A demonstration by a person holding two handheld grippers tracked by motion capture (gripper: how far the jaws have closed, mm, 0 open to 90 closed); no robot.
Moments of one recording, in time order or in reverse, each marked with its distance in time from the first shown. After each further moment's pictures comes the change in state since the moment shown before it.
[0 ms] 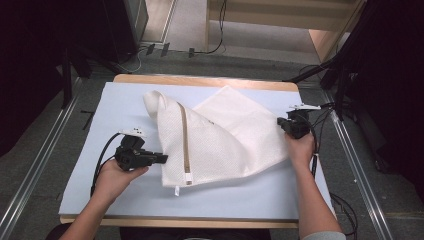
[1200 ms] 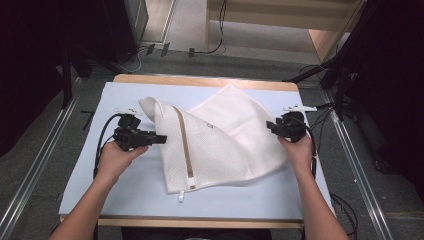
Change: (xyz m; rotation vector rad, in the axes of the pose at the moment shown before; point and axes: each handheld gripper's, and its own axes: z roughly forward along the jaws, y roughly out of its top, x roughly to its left) left arm 0.038 0.038 0.002 -0.076 0.039 -0.085; right arm 0.026 0.000 -0.020 -0.014 0.093 -0.092
